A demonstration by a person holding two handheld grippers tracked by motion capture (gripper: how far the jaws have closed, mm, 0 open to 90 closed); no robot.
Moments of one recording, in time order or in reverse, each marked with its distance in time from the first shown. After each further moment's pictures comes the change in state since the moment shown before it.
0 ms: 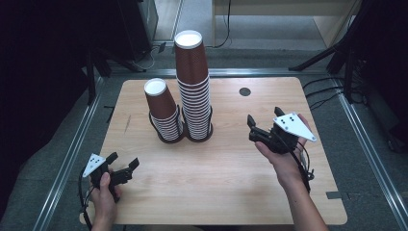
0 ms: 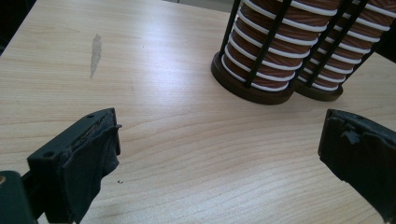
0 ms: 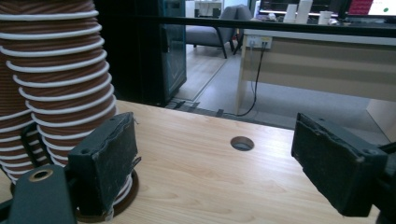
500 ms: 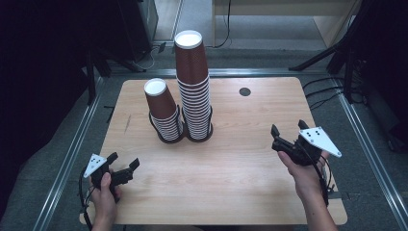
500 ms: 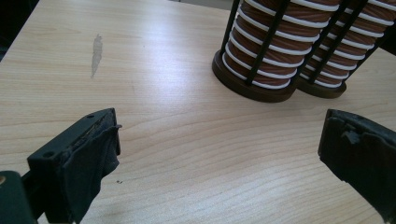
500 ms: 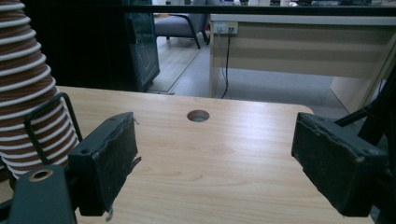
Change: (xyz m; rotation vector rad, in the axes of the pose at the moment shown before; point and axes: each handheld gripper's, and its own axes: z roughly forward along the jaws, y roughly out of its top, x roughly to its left) left arm -0.002 0.000 0.000 0.010 0.014 0.023; right arm -0.048 -0.033 -0.029 0.024 -0.115 0.050
